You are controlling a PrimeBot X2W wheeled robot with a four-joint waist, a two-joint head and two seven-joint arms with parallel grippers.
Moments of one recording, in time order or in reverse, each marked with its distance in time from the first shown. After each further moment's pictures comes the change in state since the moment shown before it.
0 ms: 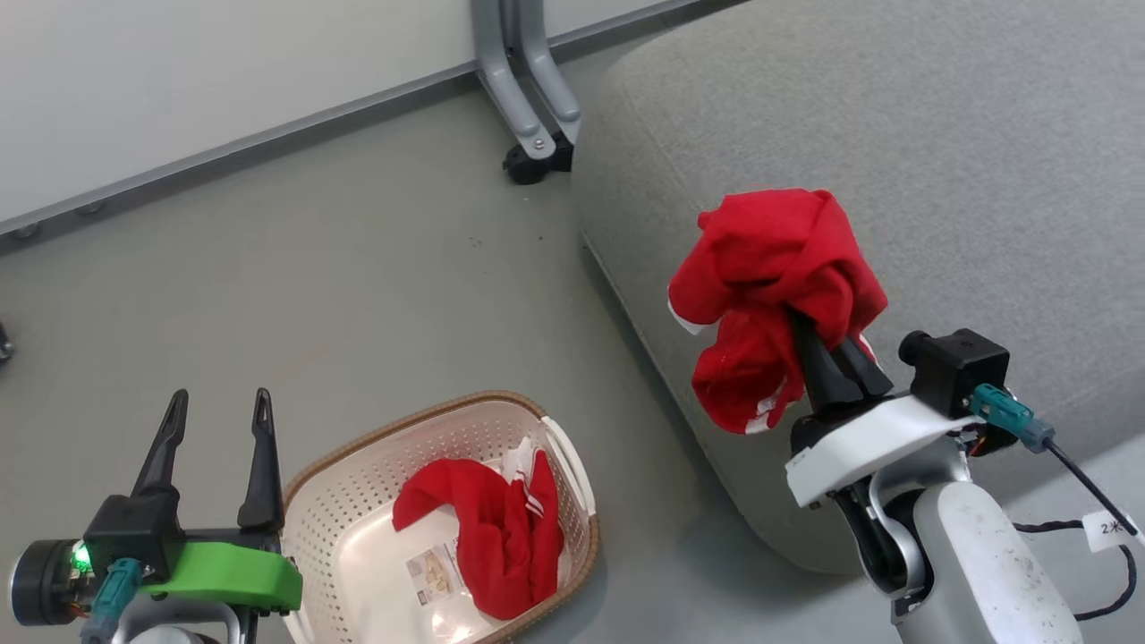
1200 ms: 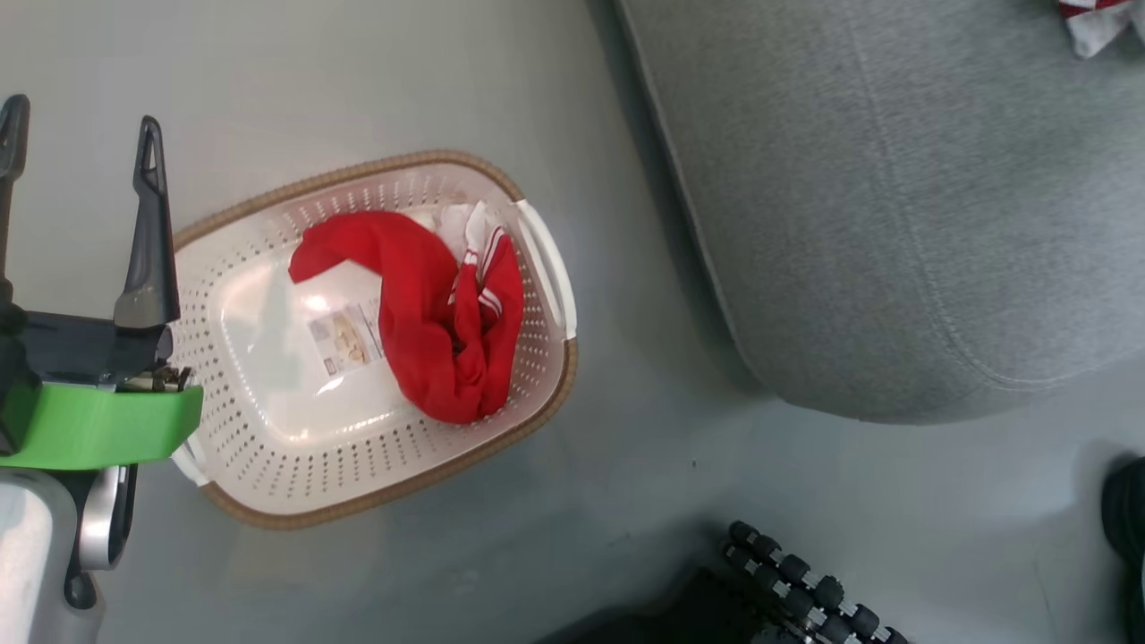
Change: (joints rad) left arm -0.278 0.184 0.044 -0.349 0.086 -0.005 0.125; right arm -0.691 -0.242 -0.393 0.482 0.167 0.000 -0.171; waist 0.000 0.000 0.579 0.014
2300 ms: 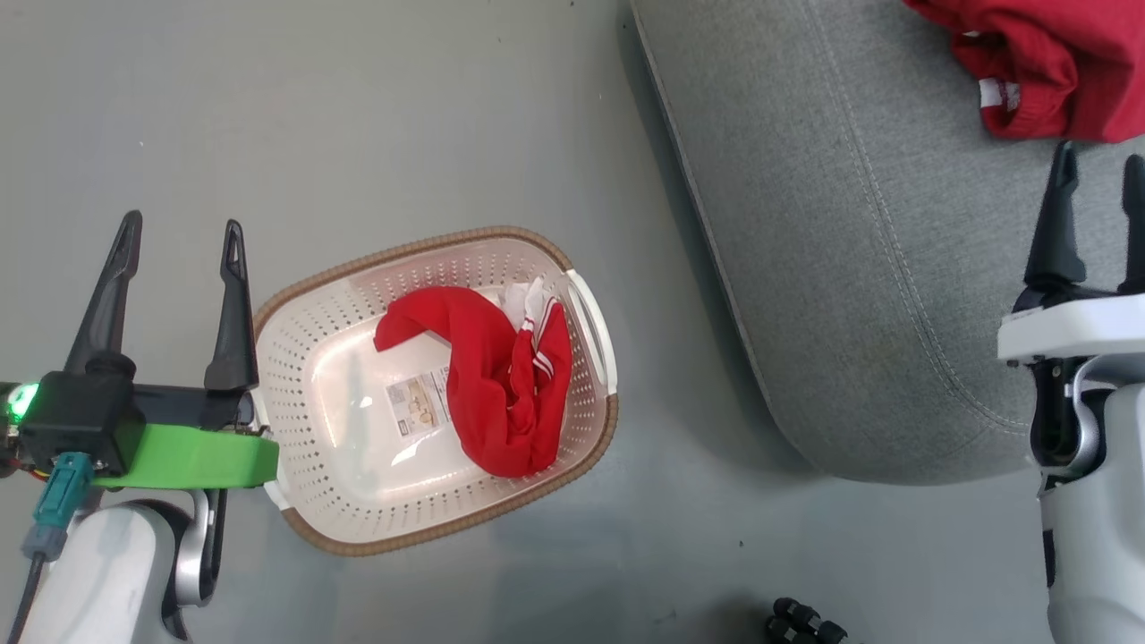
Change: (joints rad) left arm 0.059 -0.105 -0.068 0.204 -0.042 0.012 -0.093; right arm 0.492 0.174 -0.023 -0.295 -0.161 0.000 -0.013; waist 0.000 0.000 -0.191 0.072
